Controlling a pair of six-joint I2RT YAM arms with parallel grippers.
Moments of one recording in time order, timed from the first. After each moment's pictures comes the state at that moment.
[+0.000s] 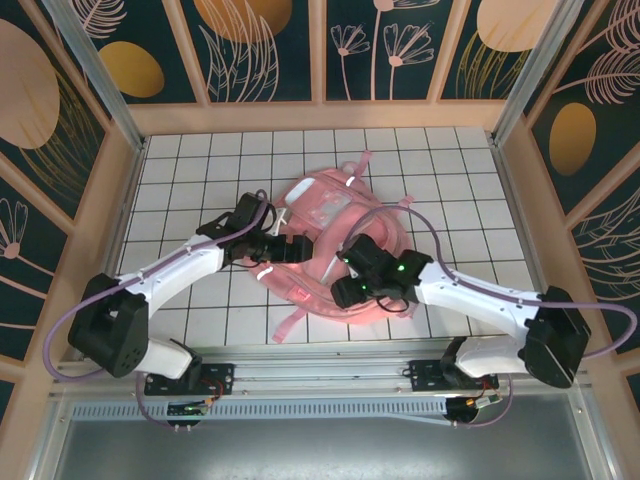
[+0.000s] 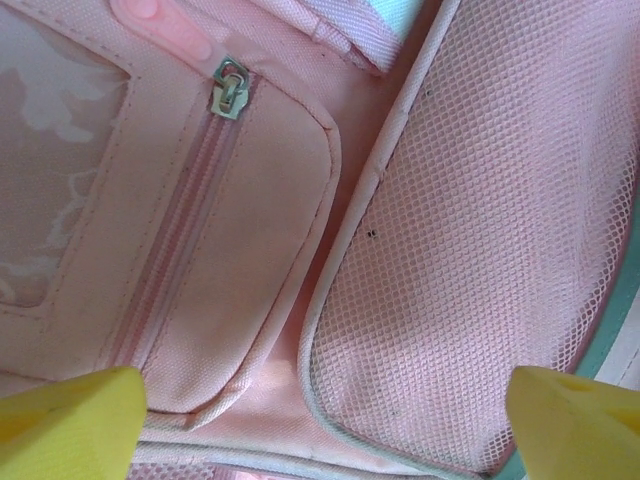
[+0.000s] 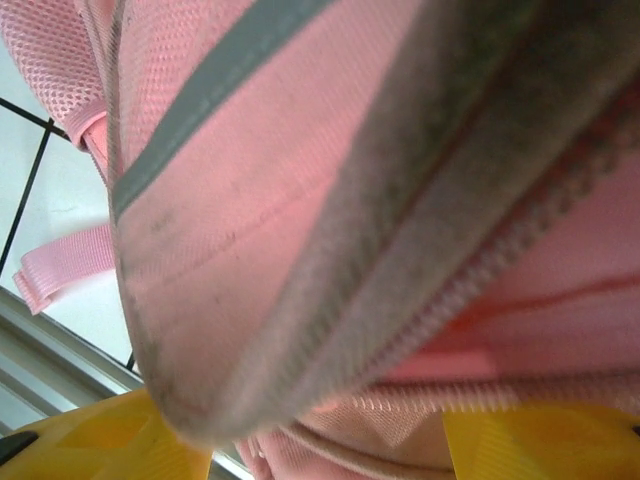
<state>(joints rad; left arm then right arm) -0.55 1.44 0.93 -0.43 0.43 -0.52 0.98 1.29 0.88 -0.69 -0.01 0.47</state>
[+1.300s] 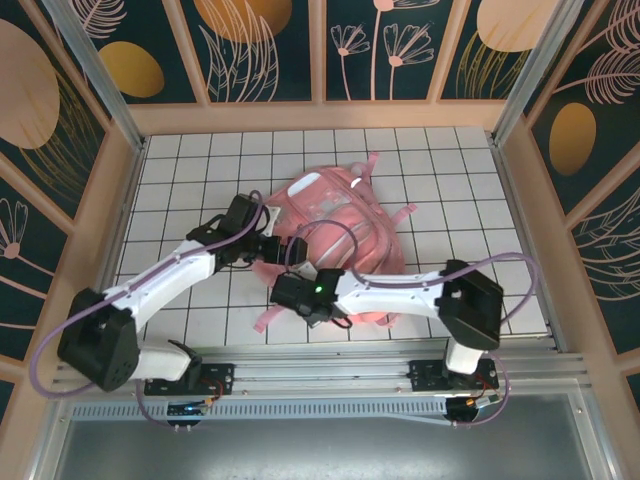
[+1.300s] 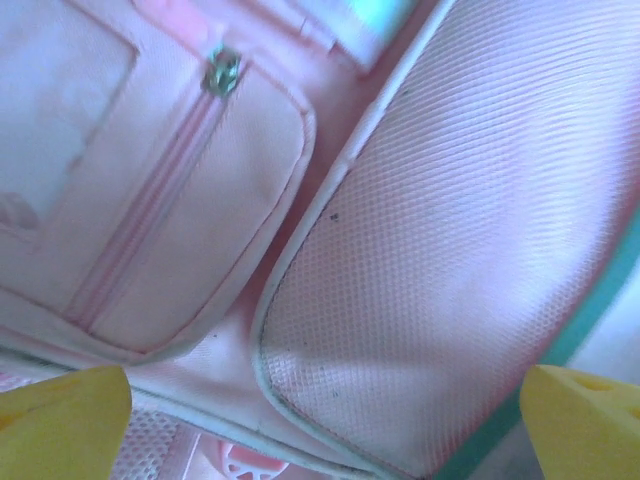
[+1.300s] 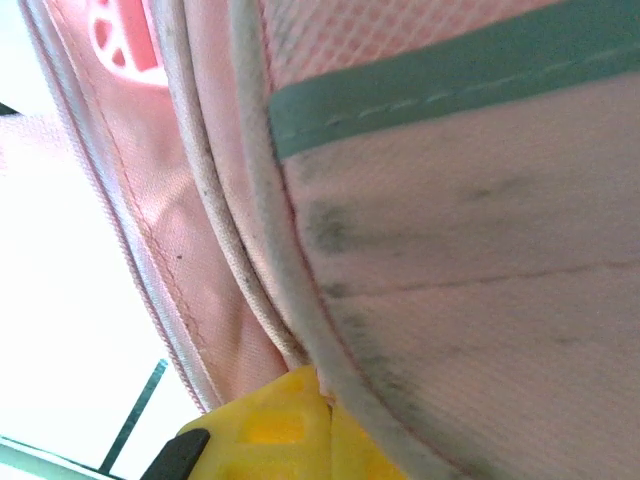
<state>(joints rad) -0.55 1.33 0.90 -0.47 0.31 -0.41 1.29 1.70 1.19 -0.84 0.36 0.62</state>
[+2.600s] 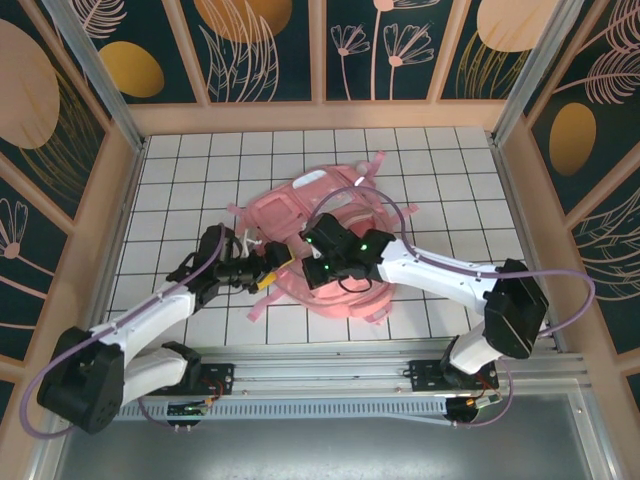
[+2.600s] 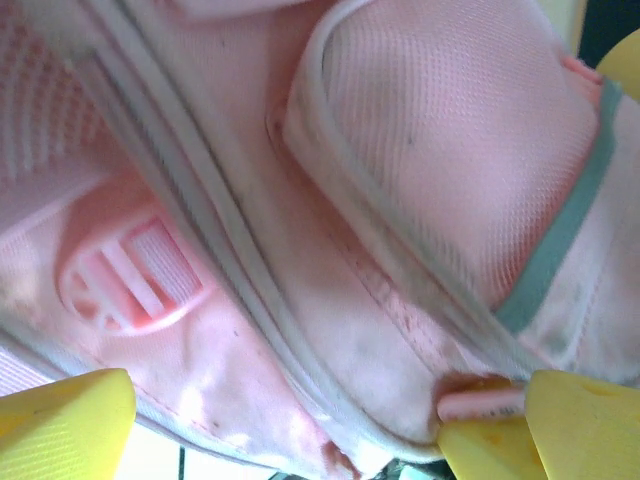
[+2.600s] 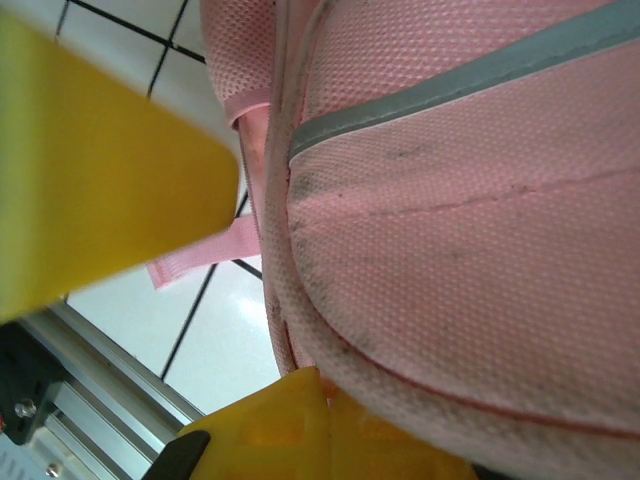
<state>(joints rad) -0.44 1.10 0.47 -0.03 0.60 -1.07 1.01 1.53 1.17 -0.62 -0.07 0.53</state>
